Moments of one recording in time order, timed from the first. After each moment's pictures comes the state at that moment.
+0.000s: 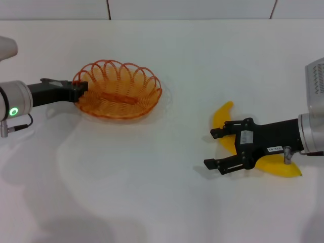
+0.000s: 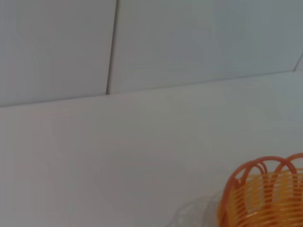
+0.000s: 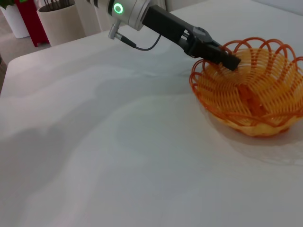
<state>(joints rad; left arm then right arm) -0.66 -2.03 0.89 0.44 1.90 0.84 -1.58 0.47 2.04 -1.10 -0.70 -1.98 -1.41 1.42</state>
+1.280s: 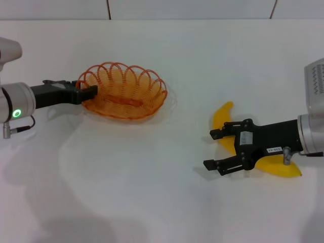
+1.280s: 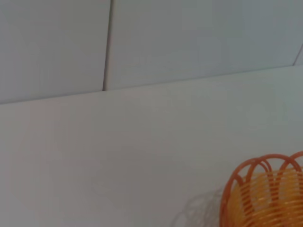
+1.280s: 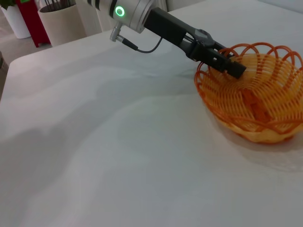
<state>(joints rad) -0.66 -2.04 0.90 0.43 1.90 0.82 -1.57 0.48 2.04 -1.10 -0.69 -1.98 -1.41 1.42</state>
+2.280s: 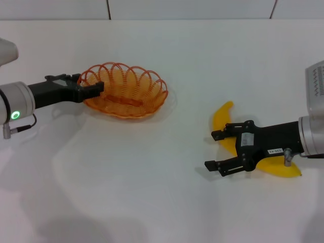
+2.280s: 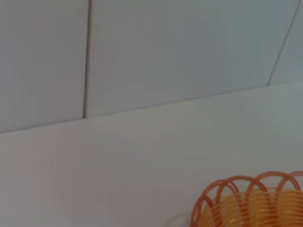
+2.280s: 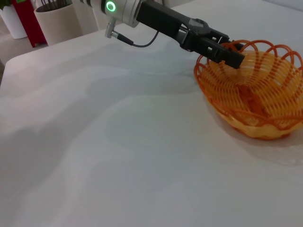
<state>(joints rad) -0.63 -2.04 0.90 0.44 1.79 0.89 -1.44 0.47 2.04 -1.10 -0.69 -1.98 -1.40 1.42</state>
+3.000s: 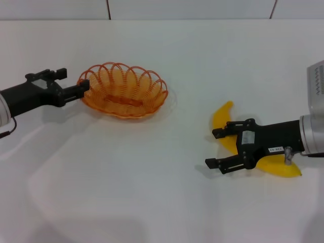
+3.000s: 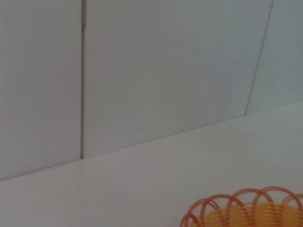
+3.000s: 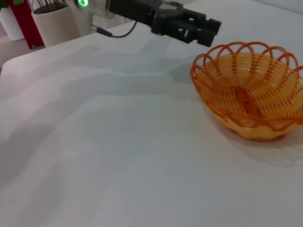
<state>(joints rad) -0.48 -2.04 0.90 0.57 1.67 1.05 -1.27 0.47 2.04 -1.09 -0.69 -1.98 -1.40 1.42</state>
